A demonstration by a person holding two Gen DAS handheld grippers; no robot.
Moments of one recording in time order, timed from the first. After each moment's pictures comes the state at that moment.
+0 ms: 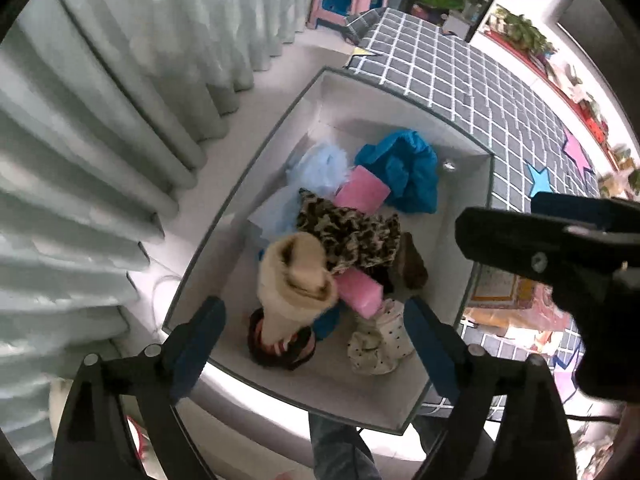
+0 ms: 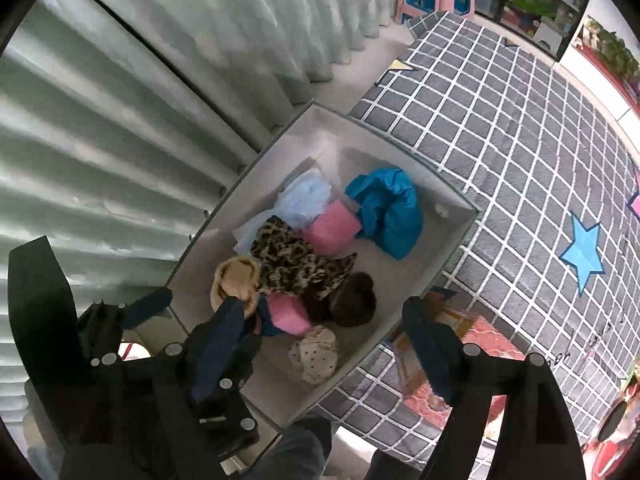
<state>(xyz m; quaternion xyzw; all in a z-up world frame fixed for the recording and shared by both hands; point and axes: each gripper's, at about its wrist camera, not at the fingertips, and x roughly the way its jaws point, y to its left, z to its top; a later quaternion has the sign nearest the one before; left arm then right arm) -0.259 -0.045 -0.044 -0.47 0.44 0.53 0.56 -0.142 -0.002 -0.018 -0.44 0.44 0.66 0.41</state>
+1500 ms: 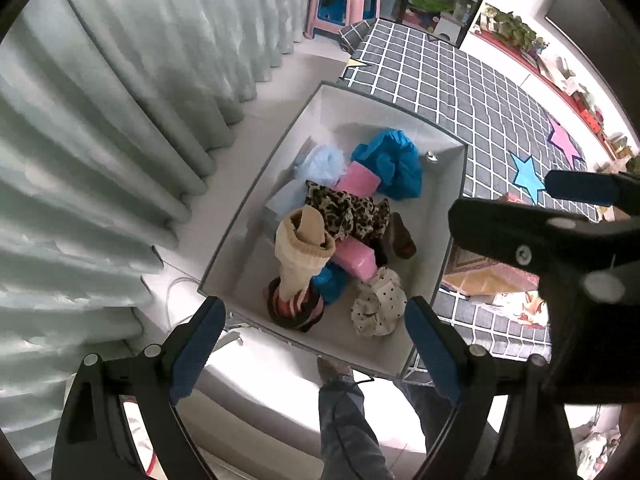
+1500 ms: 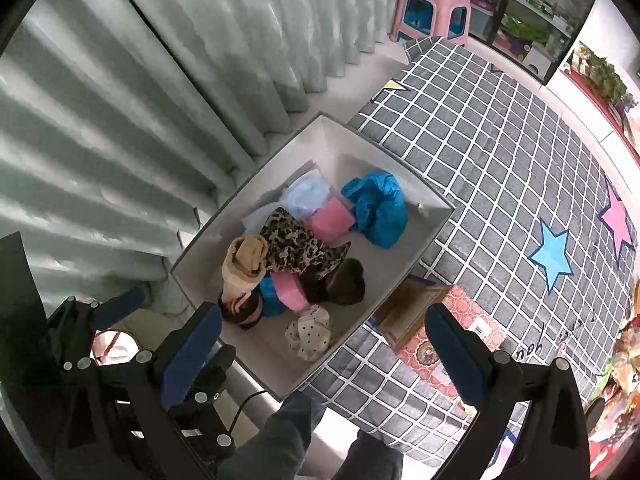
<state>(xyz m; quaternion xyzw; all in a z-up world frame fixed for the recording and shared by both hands) -0.263 -0.080 0.000 -0.45 0.45 0.53 0.56 -0.148 -0.037 0.018 -0.46 0.40 0.67 0.43</state>
